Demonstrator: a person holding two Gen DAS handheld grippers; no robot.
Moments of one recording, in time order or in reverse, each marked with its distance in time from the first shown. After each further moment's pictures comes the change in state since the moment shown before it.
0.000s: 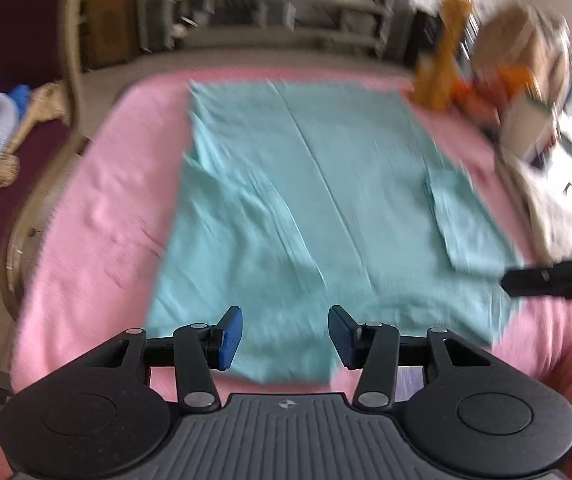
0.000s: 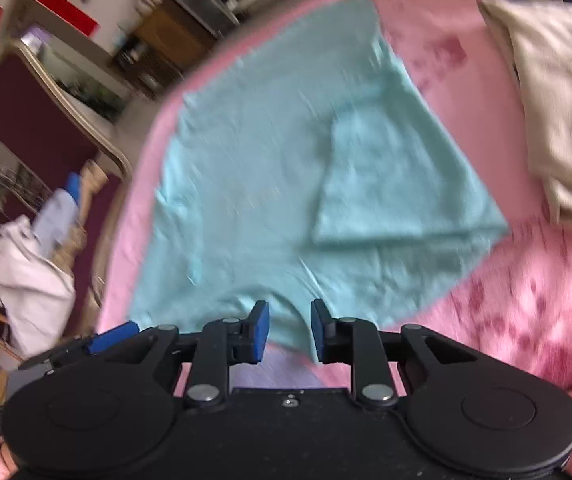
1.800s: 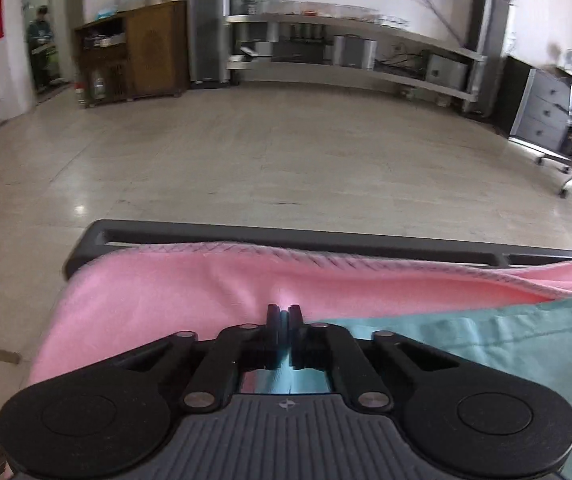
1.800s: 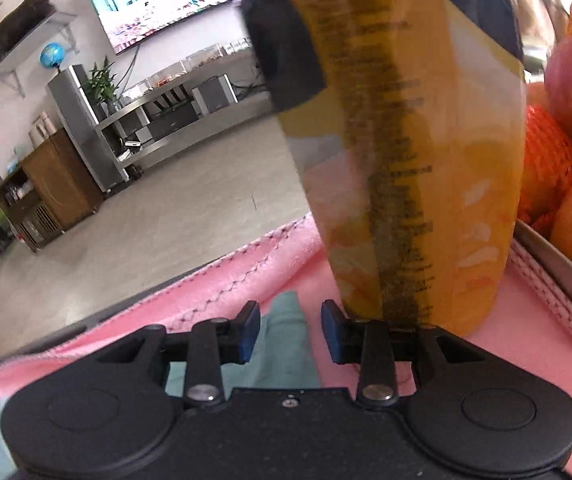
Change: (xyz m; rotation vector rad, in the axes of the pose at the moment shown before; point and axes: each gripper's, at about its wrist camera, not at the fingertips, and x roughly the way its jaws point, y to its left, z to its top) left arm 0.316 0.112 0.293 -0.060 -0.104 0.162; right arm 0.224 -0.066 0.330 -0.034 -0.476 -0.382
